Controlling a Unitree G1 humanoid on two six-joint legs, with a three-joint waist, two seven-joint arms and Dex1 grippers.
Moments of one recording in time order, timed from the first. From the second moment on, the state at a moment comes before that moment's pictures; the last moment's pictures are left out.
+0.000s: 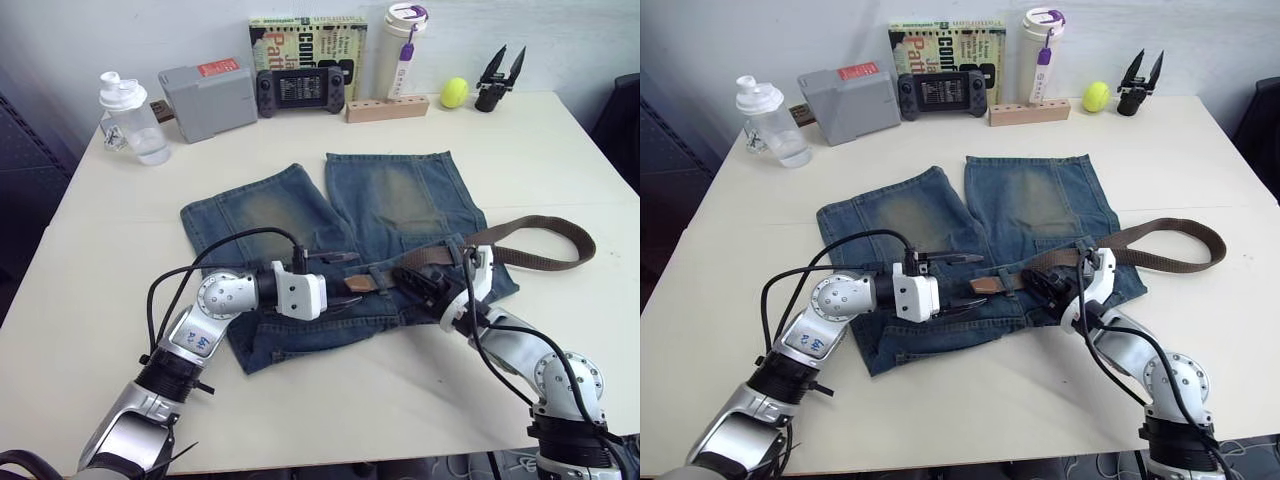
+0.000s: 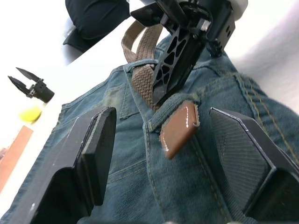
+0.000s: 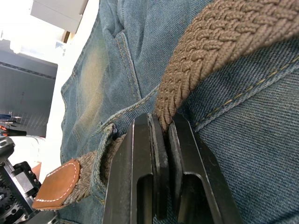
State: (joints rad) left arm -0.50 0.45 -0.31 0.06 0.06 -0.41 -0.76; right arm -0.17 -0.40 -0.21 -0.23 1.50 0.85 -0.15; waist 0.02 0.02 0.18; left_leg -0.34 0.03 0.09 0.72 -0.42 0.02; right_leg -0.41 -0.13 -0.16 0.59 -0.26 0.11
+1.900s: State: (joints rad) left arm -0.52 0.43 -0.34 0.12 0.14 -0.48 -0.78; right arm 0.01 -0.95 0.18 -0.26 -0.18 -0.08 0.48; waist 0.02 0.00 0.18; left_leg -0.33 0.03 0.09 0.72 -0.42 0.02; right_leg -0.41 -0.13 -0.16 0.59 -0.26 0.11
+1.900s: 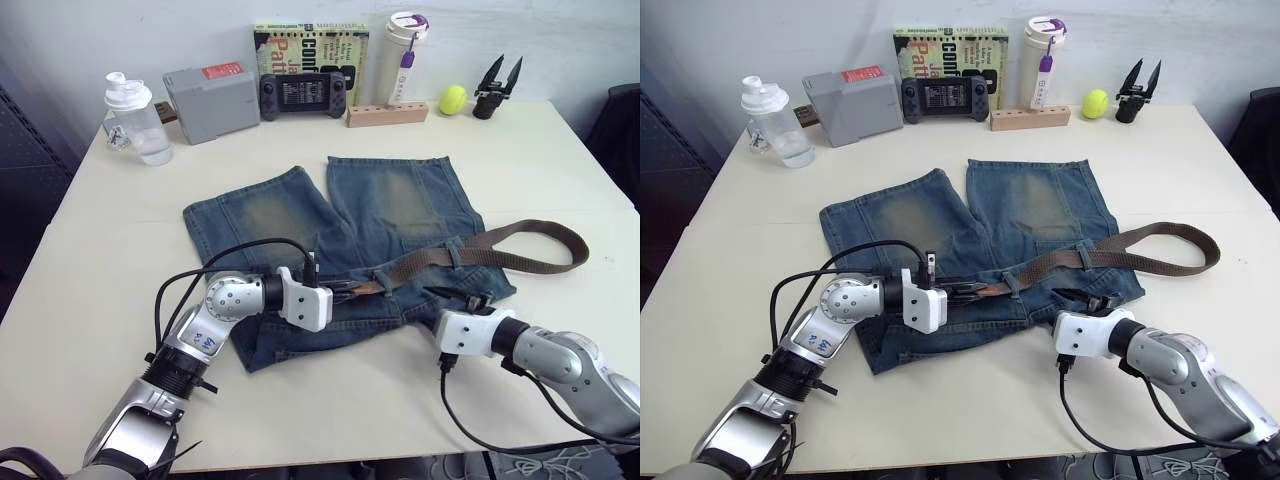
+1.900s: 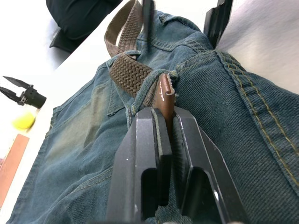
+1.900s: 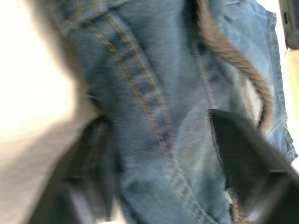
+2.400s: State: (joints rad) left arm -0.50 0.45 -0.34 0.09 0.16 -0.48 -0.78; right arm -0.18 -0.94 0.03 0.20 -0.22 0.11 0.39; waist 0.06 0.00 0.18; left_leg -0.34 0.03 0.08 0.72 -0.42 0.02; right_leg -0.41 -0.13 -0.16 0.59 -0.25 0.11
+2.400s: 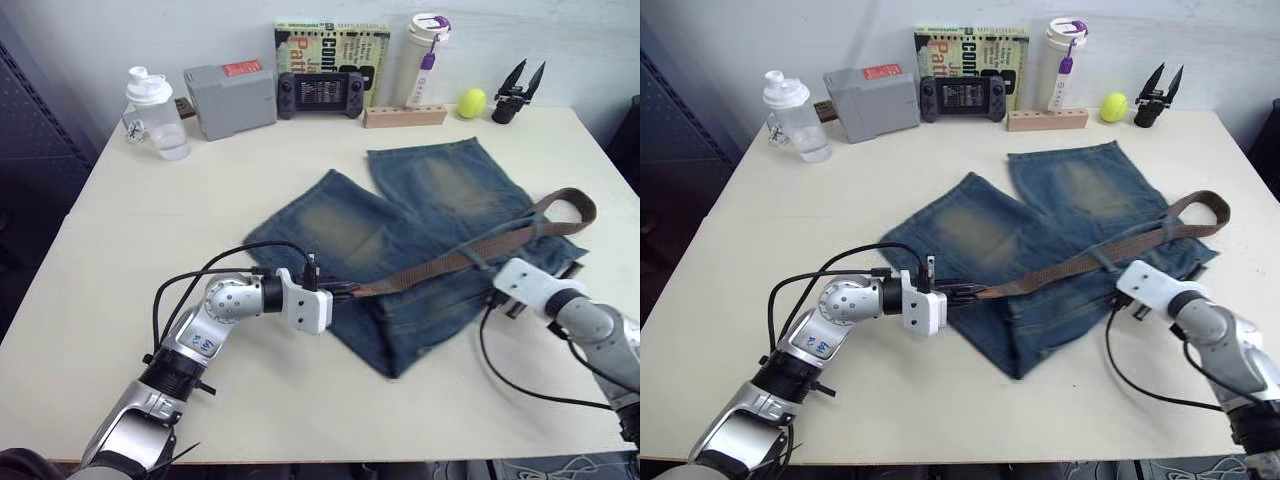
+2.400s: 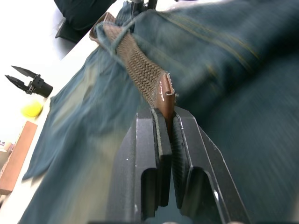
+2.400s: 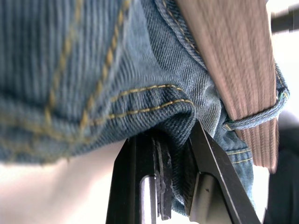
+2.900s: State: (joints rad) left arm -0.50 0.46 -0.33 0.08 0.17 -0.49 -0.77; right arm -0.03 -0.99 -0.20 -0.04 0.00 0.27 0.67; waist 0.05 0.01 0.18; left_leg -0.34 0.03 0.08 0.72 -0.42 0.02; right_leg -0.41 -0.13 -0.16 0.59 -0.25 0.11
